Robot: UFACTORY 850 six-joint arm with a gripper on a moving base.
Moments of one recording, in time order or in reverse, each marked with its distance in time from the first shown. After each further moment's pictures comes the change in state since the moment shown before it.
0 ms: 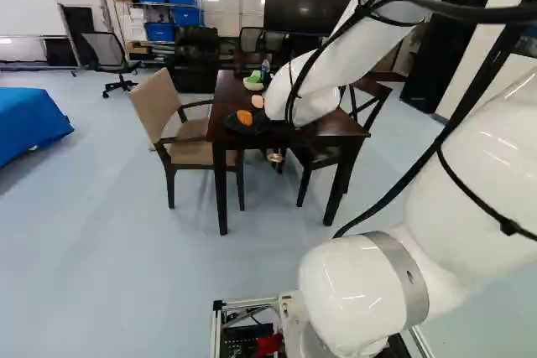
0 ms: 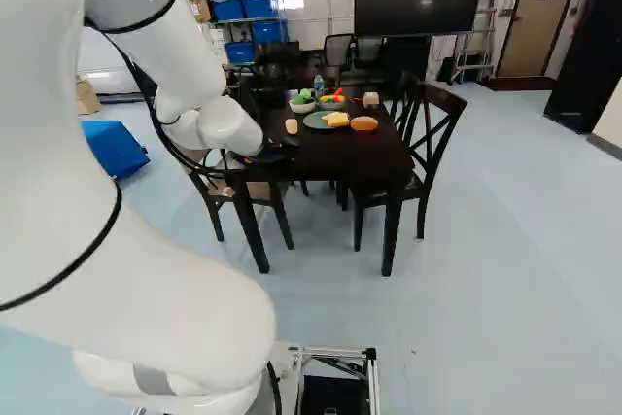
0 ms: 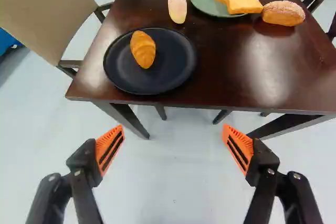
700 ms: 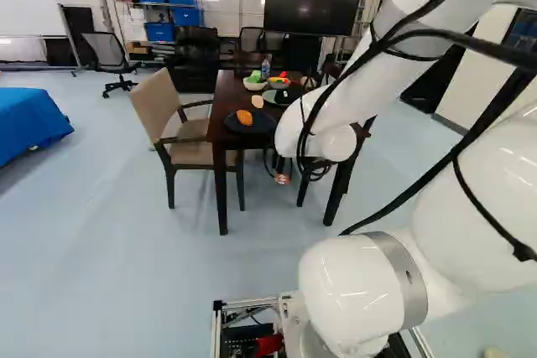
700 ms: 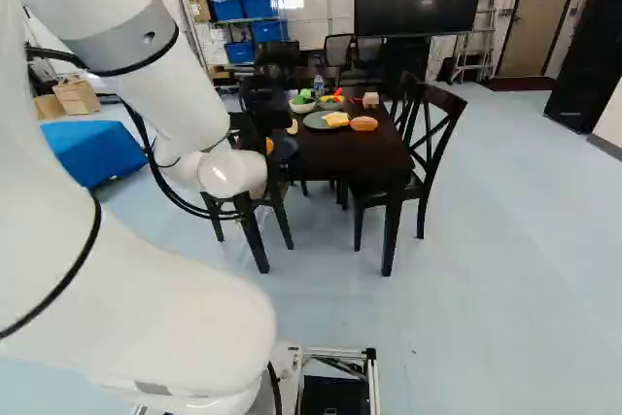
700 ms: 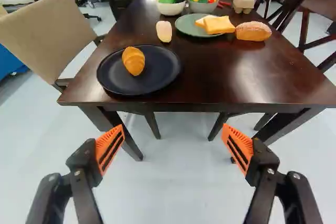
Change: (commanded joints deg) arm -2.8 4.1 12.3 -0.1 19.4 0.0
